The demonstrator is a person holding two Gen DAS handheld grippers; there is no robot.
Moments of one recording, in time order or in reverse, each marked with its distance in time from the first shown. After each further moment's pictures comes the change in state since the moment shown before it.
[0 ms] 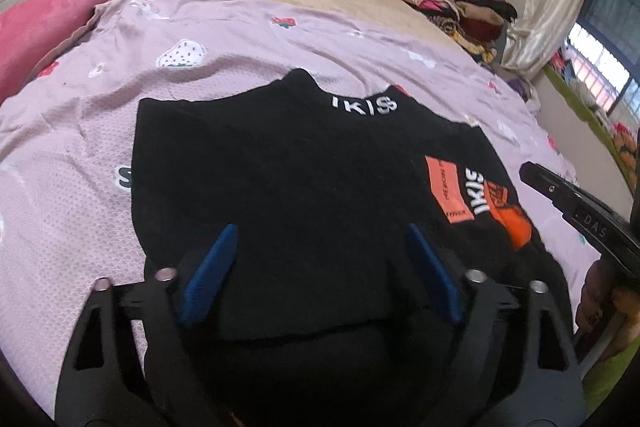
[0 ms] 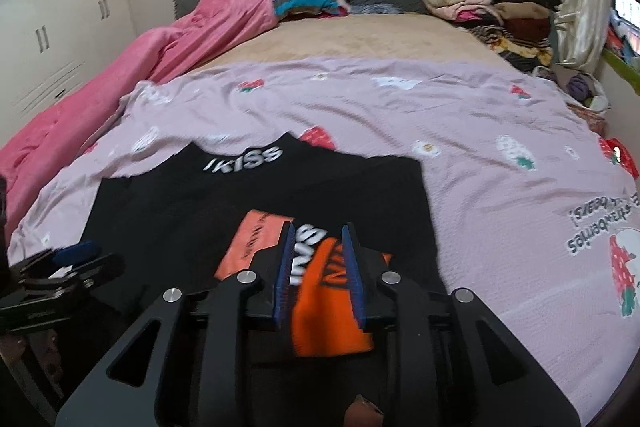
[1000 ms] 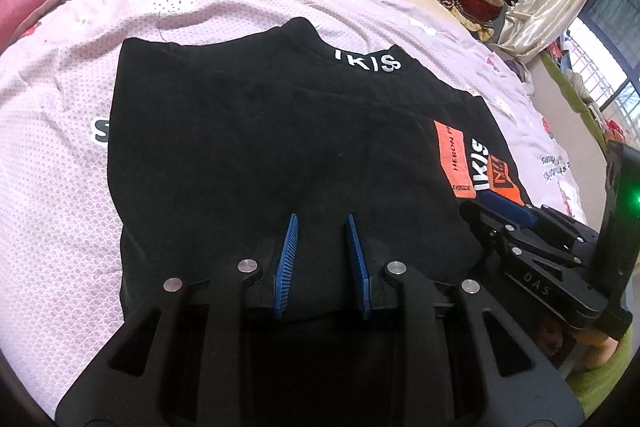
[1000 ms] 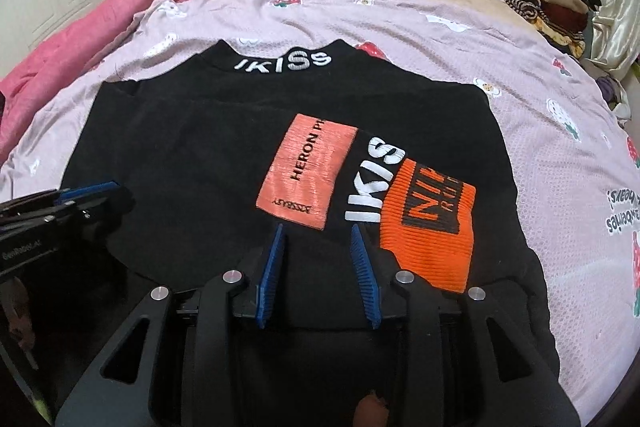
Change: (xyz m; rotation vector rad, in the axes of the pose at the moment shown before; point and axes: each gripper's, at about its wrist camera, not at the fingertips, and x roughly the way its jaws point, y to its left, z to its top) left arm 0.018 0.013 -0.009 -0.047 0.126 -0.064; right arm 0.042 0.039 -0.032 -0.103 0.209 0.011
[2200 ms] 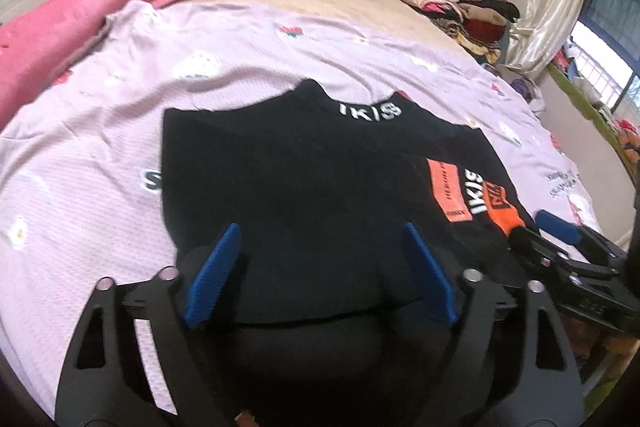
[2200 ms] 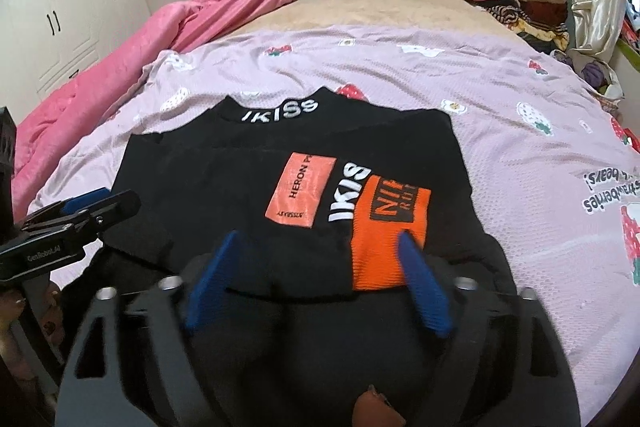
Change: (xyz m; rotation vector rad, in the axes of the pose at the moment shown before) left arm -0.038 -0.015 0.004 0.041 -0.160 0.101; right arm -0.058 -0.015 -0.009 0.099 -0.133 0.036
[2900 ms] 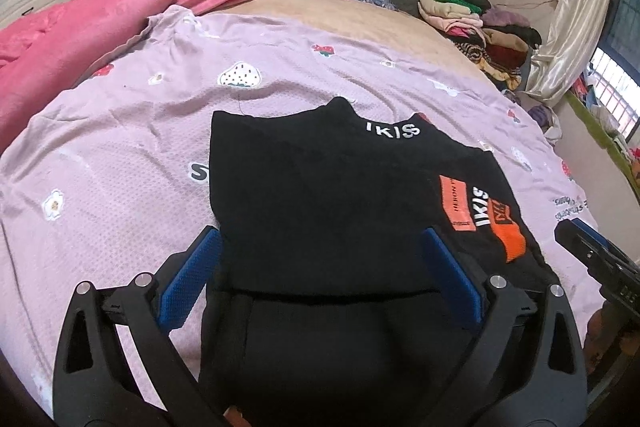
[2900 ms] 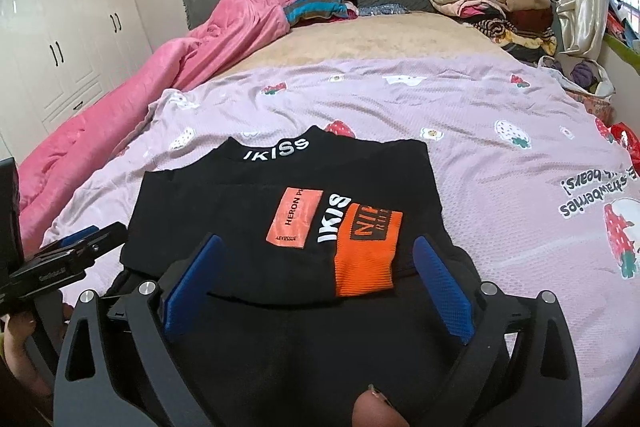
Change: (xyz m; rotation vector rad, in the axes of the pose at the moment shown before) left arm -0.036 0.008 -0.009 -0.073 -0.059 0.068; right arm -0.044 -0.012 0.004 0.050 -0.105 0.013
